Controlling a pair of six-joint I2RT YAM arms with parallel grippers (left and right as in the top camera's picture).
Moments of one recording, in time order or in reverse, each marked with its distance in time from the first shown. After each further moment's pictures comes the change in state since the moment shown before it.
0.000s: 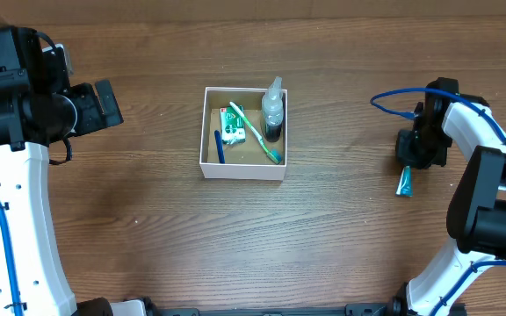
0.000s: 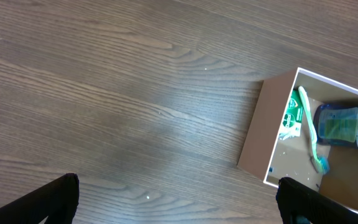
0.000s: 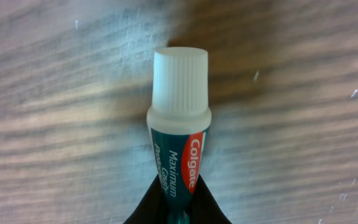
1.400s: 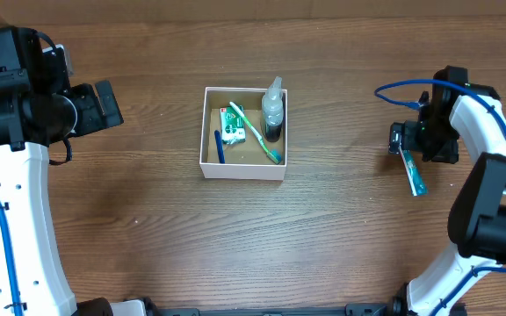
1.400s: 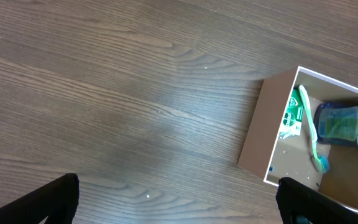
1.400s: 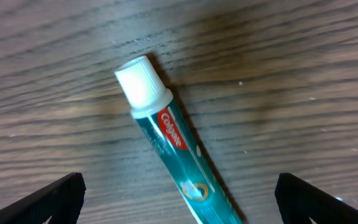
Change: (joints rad) left arm 0.000 0.000 0.000 -0.005 0.000 0.000; right arm -0.004 -0.017 0.064 -0.047 -0.001 -0.053
